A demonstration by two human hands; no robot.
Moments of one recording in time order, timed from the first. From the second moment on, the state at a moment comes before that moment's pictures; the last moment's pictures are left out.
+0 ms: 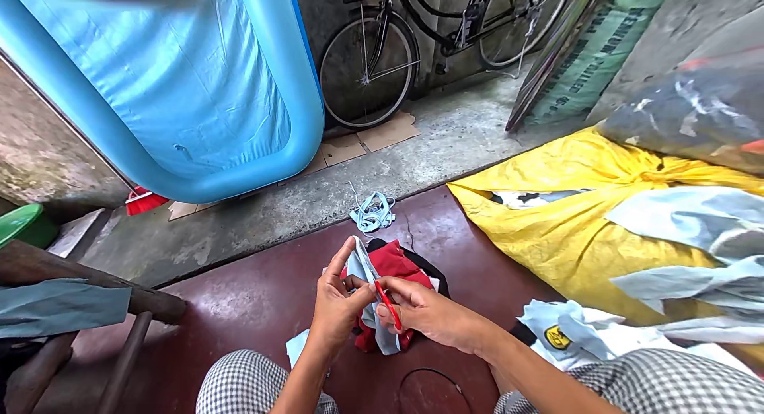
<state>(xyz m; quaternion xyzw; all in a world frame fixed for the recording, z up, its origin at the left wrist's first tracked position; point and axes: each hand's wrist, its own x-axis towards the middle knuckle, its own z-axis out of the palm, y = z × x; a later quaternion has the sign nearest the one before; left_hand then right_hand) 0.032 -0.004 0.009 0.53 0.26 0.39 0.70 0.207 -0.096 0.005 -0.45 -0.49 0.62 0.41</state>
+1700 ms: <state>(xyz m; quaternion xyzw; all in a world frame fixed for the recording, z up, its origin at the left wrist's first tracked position) 0.019 0.019 0.018 0.66 0.26 0.35 0.62 0.197 -0.107 -0.004 -0.51 -0.55 0.56 0.36</state>
